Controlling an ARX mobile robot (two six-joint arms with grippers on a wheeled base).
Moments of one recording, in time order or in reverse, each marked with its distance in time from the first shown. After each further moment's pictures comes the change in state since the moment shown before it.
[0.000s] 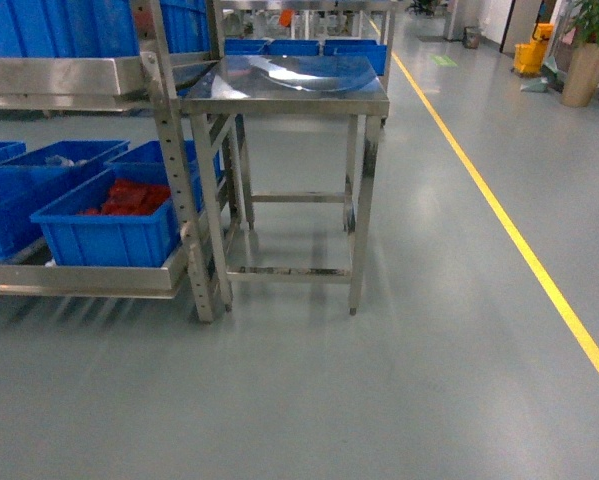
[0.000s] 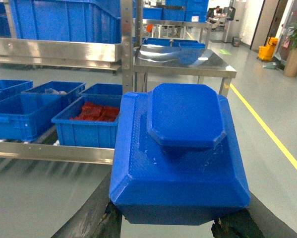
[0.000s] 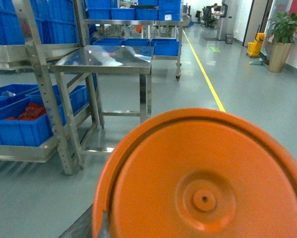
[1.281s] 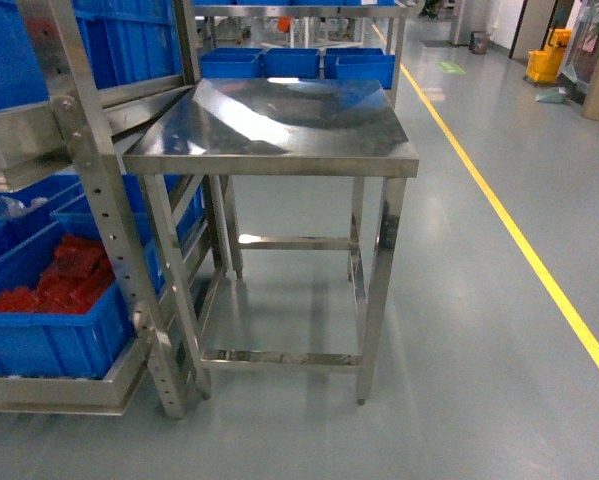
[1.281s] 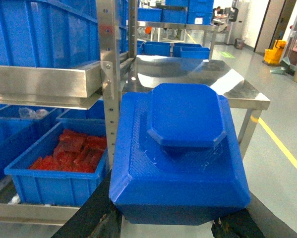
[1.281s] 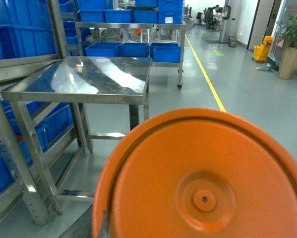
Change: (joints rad) left arm 0.000 0.000 0.000 -0.002 0.001 0.000; right arm 0.000 0.000 0.000 0.000 0.000 0.000
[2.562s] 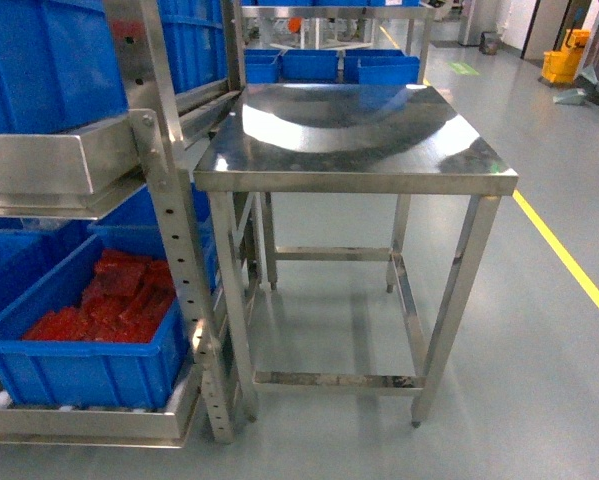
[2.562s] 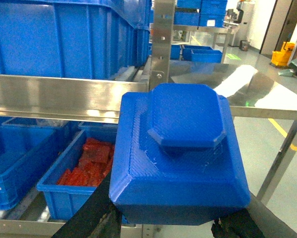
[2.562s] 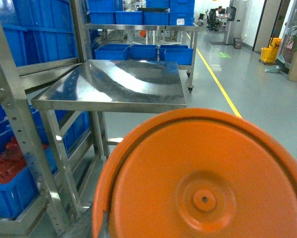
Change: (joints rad) left arm 0.000 0.000 0.000 0.002 0.001 0.000; right arm 0.000 0.000 0.000 0.003 0.003 0.000
